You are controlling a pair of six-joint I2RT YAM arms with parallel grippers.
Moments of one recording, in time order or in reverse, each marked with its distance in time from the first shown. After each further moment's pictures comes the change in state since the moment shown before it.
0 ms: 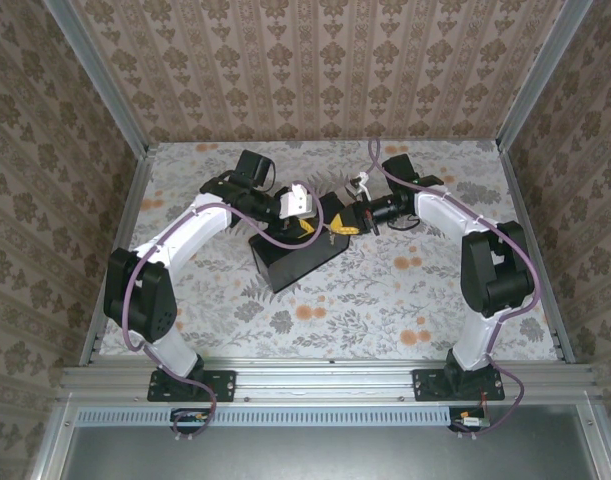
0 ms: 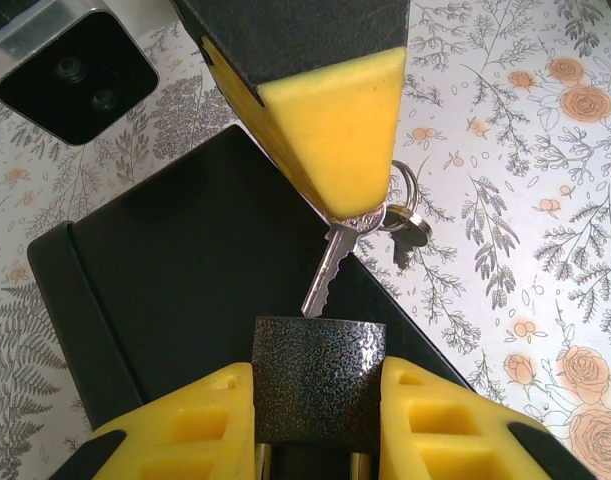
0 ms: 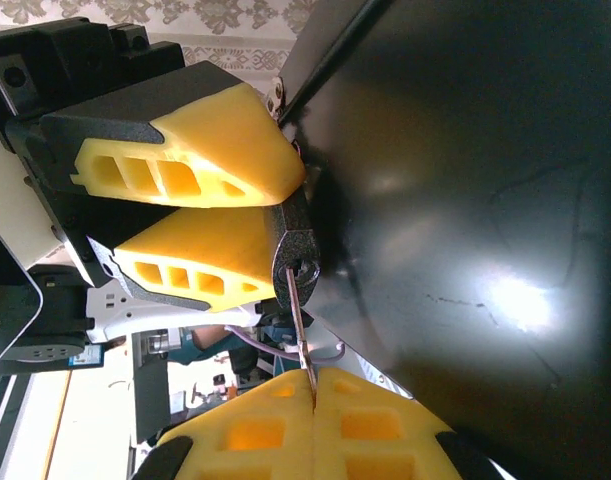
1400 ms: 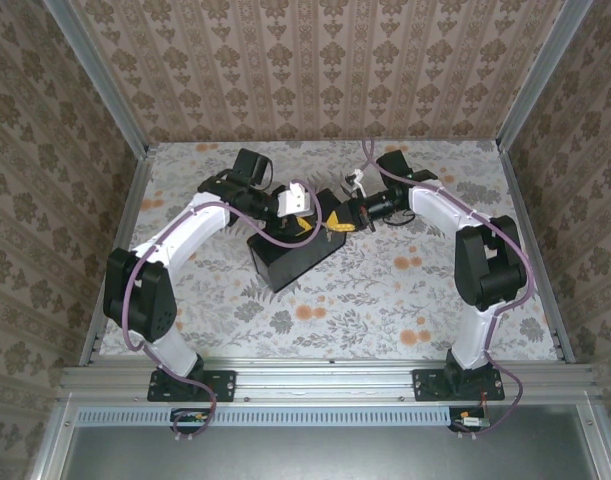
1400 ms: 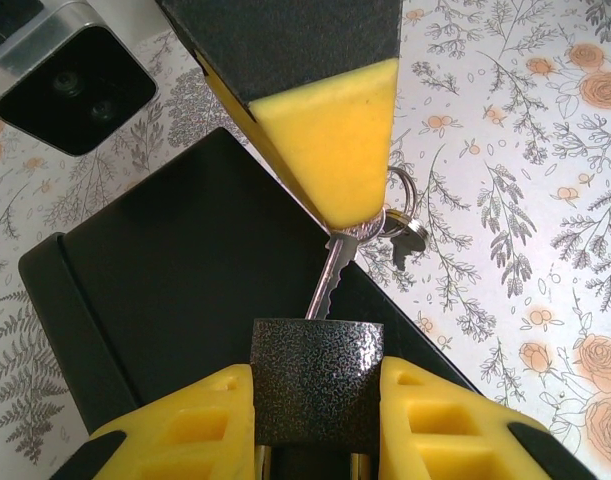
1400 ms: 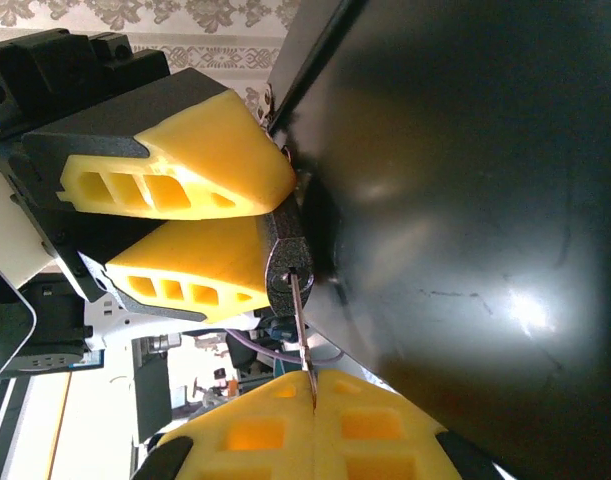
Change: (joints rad) left arm 0.012 0.001 0.007 -0.005 -0.016 0.011; right arm 0.017 0.058 0.085 -0.047 0.008 -0.003
